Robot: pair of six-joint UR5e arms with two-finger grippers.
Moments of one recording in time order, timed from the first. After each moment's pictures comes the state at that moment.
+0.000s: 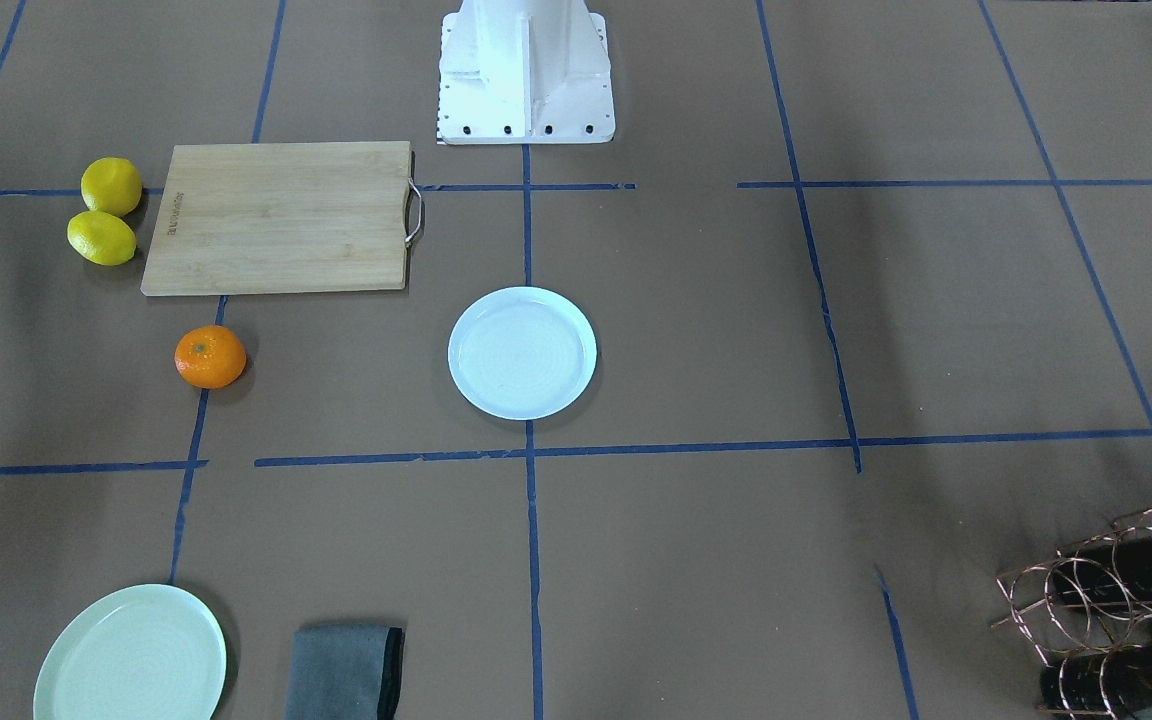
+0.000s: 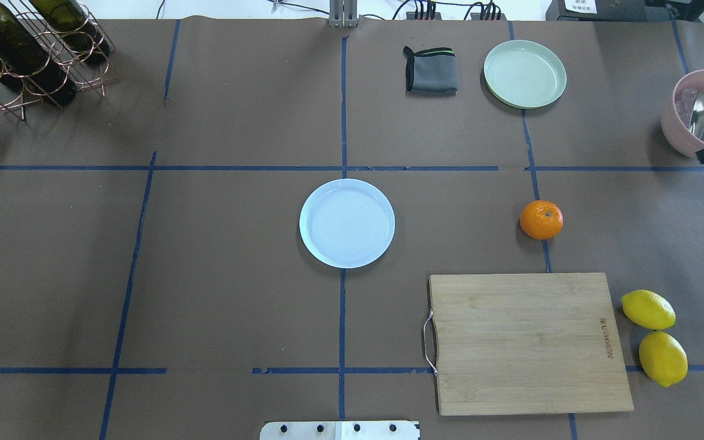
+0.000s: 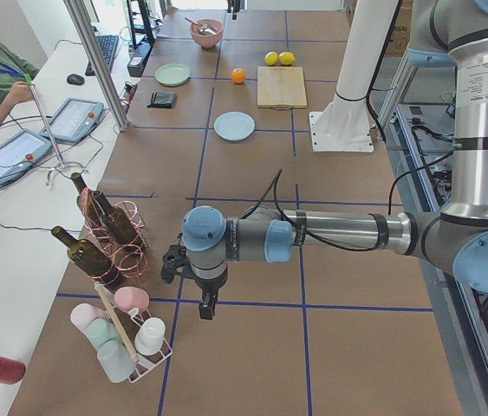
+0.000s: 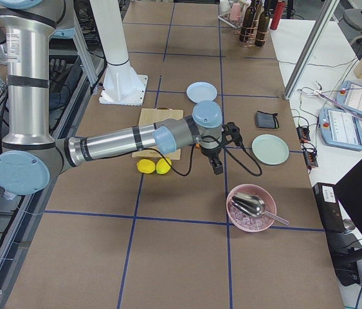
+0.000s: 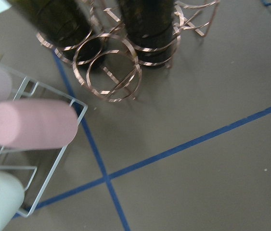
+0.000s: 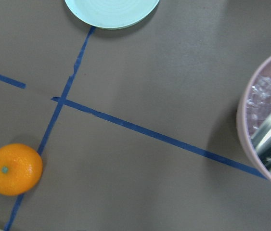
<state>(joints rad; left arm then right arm) -1.61 -1.50 -1.67 -1.55 -2.32 0.13 1.22 -1.56 1.87 -1.33 2.28 0.30</state>
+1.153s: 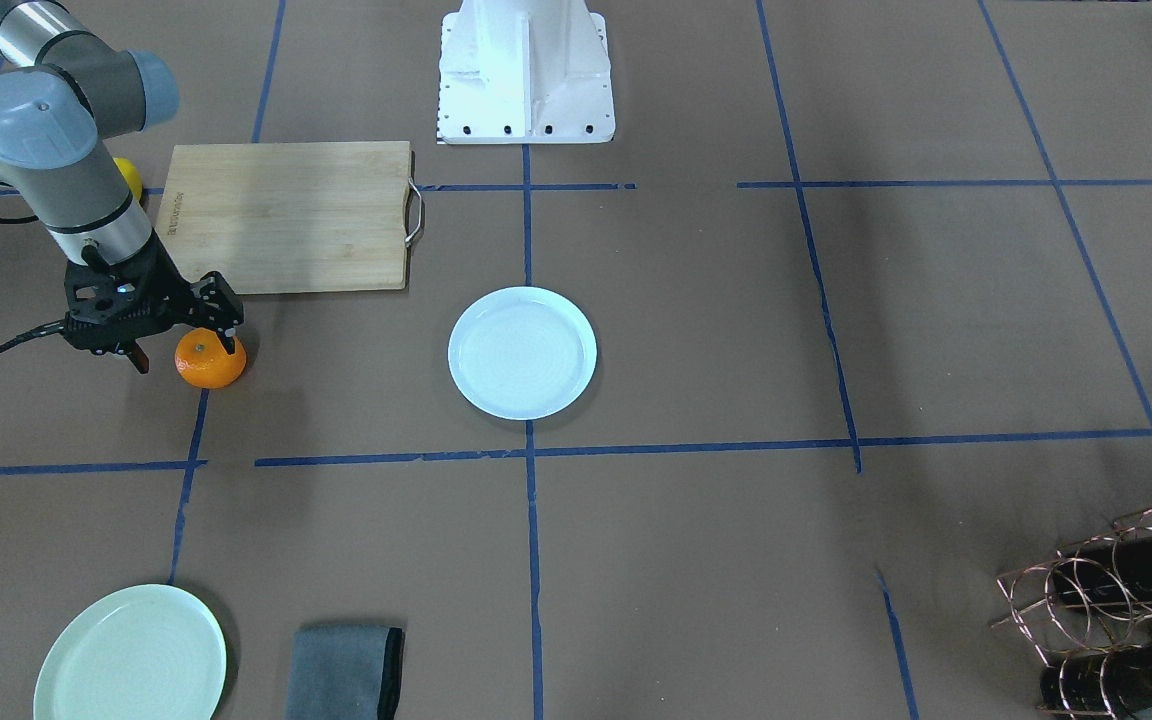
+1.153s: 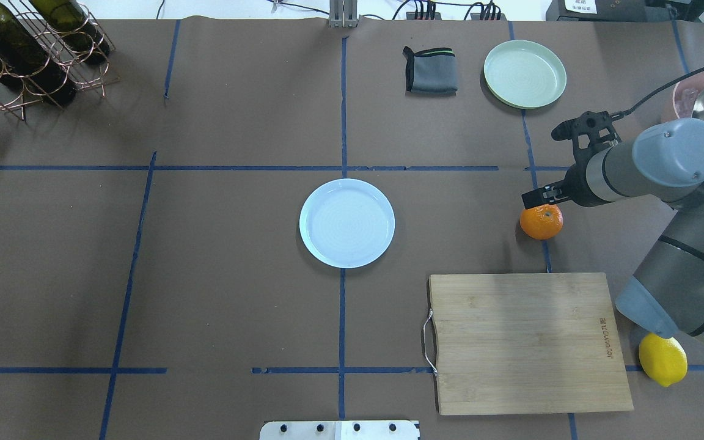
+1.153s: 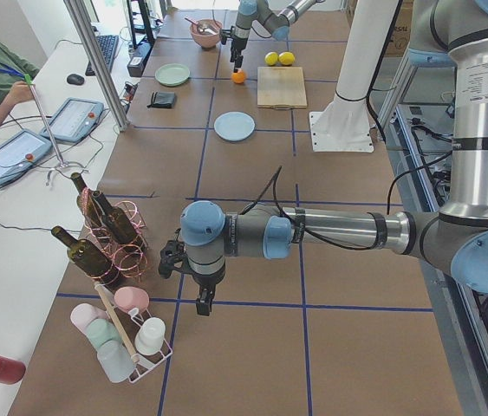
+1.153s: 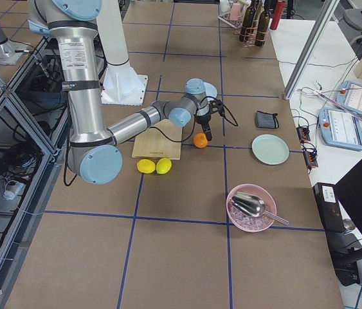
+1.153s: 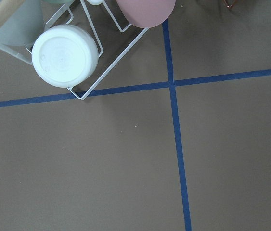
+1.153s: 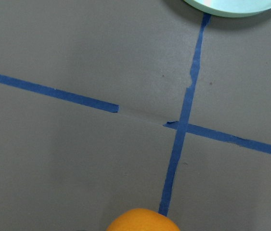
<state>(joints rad) -1.61 -1.52 -1.68 -1.55 -2.32 0.12 0.75 -1.43 1.81 -1.18 1.85 0.79</state>
